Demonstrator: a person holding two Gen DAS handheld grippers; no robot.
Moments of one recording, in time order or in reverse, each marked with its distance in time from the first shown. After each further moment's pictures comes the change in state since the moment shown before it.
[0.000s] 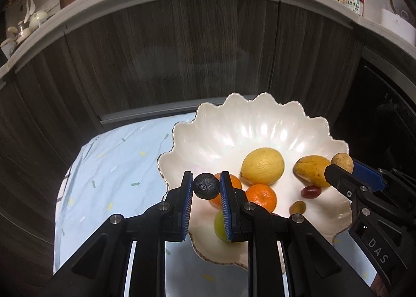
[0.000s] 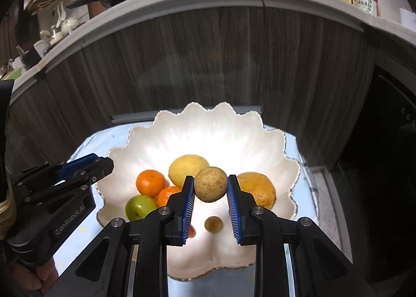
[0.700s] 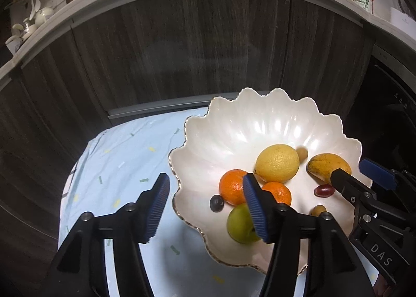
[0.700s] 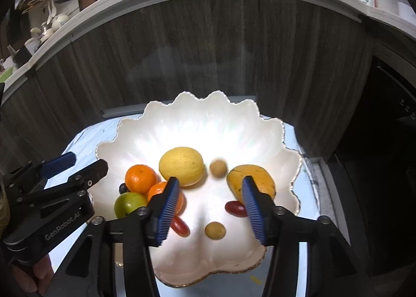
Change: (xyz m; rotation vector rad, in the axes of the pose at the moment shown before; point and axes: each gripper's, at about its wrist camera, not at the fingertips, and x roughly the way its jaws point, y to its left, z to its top) left arm 0.003 0.008 -0.002 -0.018 0.012 0.048; right arm 0.009 -0.002 -0.002 0.028 0.022 -0.048
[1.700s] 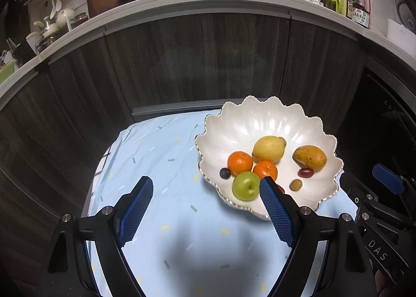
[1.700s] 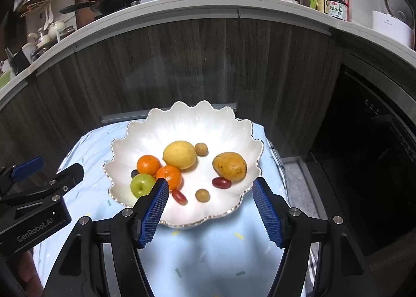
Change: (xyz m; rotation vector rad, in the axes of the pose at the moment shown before) left arm -0.098 0.012 -0.027 -0.042 -0.026 0.041; right arm -0.088 0.009 -0.025 0.015 -0.042 -0.085
